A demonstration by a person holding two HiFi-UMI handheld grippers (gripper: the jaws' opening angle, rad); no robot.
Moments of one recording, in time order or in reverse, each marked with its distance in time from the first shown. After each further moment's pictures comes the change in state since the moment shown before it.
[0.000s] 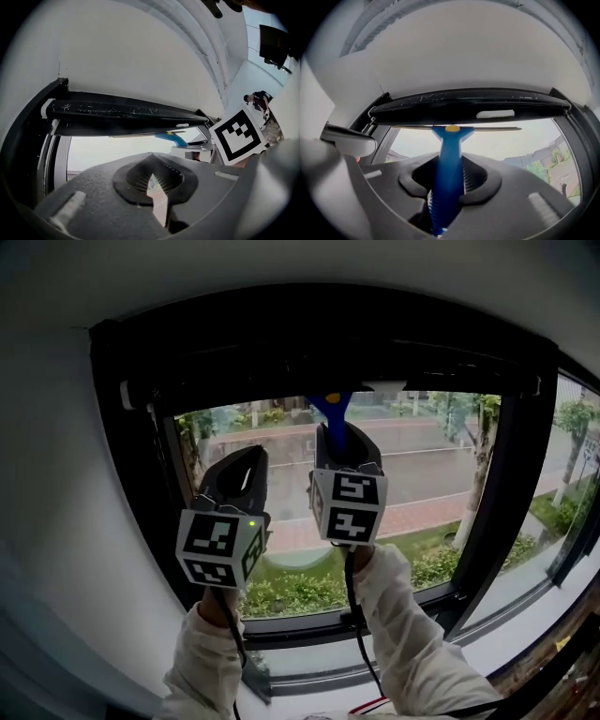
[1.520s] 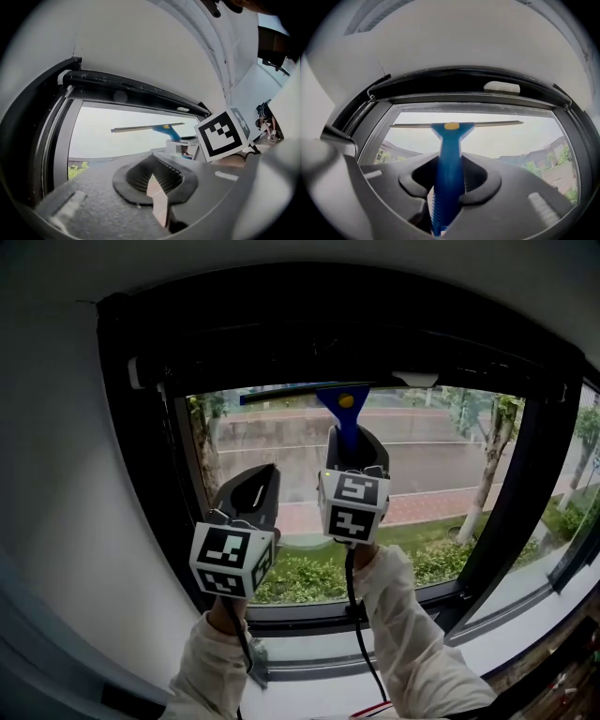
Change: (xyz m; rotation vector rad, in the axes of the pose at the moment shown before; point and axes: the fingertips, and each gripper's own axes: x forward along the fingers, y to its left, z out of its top) left arm -0.016 0.001 -0.064 -0.092 0.106 0.003; right arm 0.019 0.010 -0.048 -0.040 0.069 -0.028
